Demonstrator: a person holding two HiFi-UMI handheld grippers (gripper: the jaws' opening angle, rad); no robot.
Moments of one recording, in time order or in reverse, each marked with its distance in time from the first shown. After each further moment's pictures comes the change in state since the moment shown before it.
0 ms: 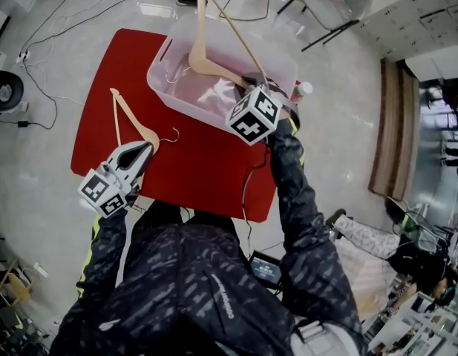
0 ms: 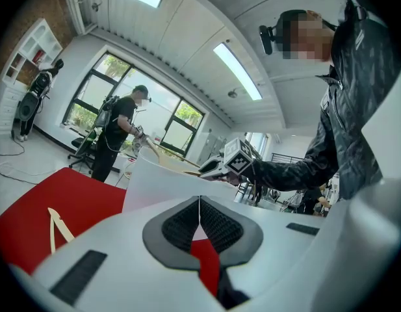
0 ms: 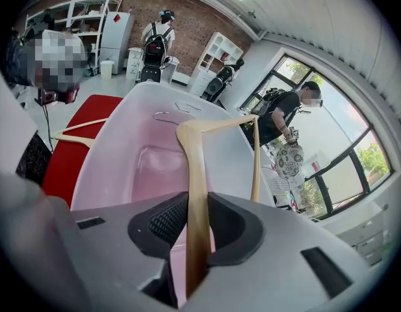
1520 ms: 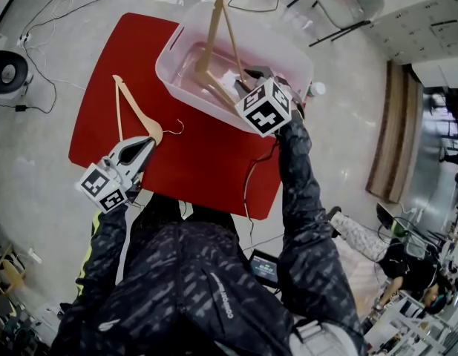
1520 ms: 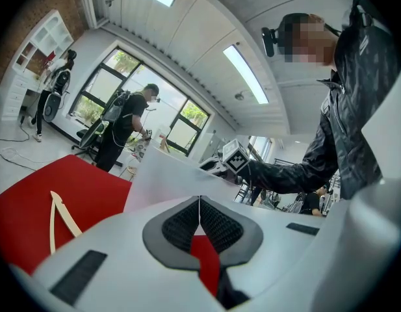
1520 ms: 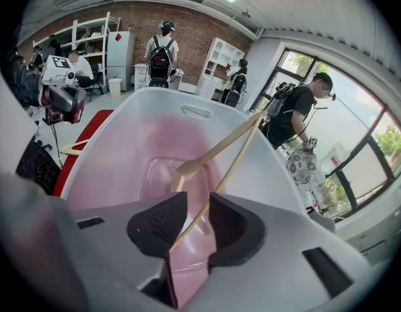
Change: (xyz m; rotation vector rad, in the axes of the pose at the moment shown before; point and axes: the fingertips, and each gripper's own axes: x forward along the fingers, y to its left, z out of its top) left arm -0.007 0.013 -0.019 -0.071 -0.002 0.014; right arm 0.028 0.019 0.013 0.060 -0.079 0.154
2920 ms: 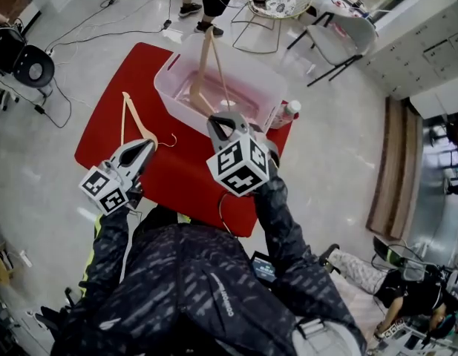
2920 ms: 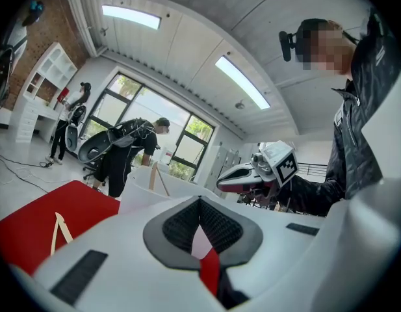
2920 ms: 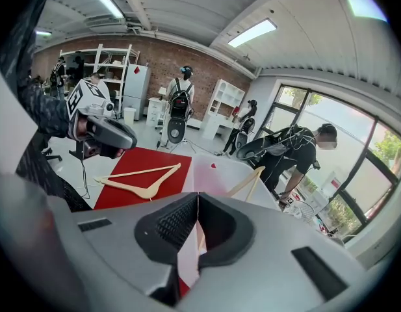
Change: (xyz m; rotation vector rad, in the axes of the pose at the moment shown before) left arm 0.006 -0.088 0.054 0.063 -0.135 0.132; right arm -0.159 0.085 0.040 -0.040 -0.312 0.011
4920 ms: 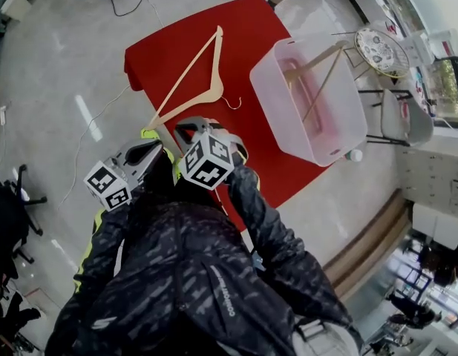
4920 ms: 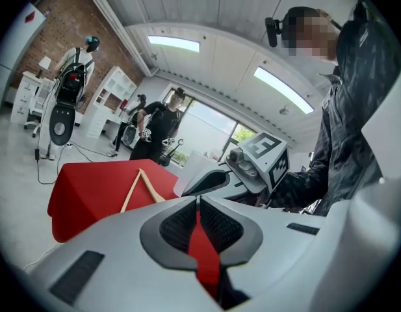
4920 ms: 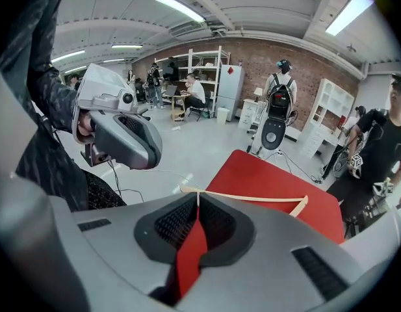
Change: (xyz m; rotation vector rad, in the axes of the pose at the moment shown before) left arm -0.181 -0.011 -0.137 -0.171 -0.092 0.441; right arm 0.103 0.319 0.017 -0.431 -0.038 0.734
